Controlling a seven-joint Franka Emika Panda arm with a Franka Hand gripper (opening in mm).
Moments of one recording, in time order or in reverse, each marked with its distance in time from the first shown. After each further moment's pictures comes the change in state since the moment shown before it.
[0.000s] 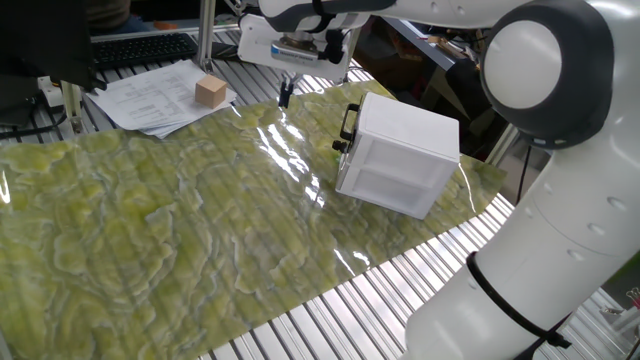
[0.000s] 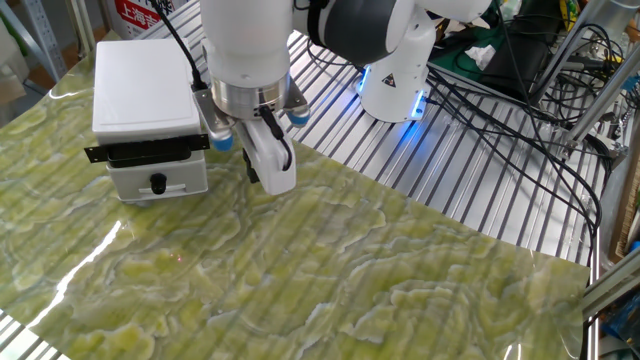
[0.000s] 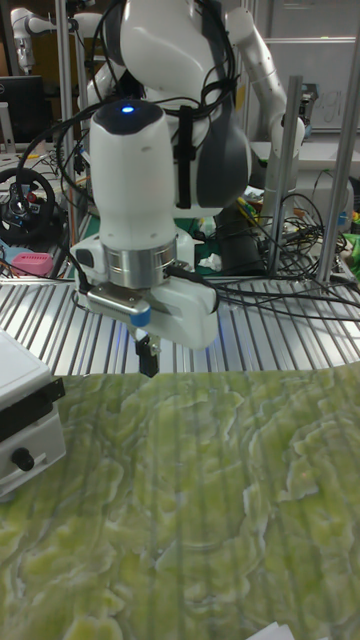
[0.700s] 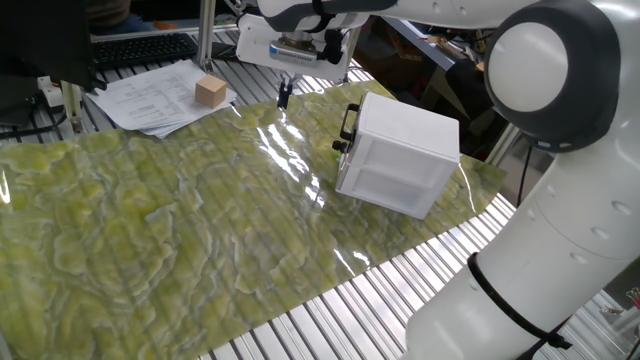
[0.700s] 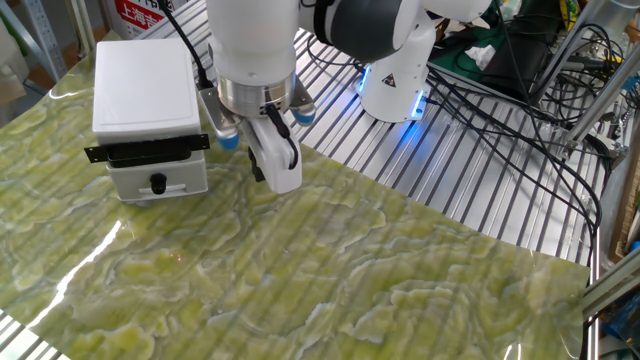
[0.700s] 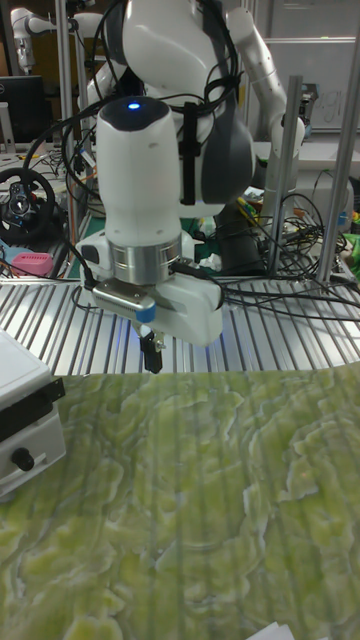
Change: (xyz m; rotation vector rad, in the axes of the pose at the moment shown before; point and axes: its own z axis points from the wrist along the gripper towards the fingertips) arm 0.009 0.003 -0.004 0.001 -0.001 0.005
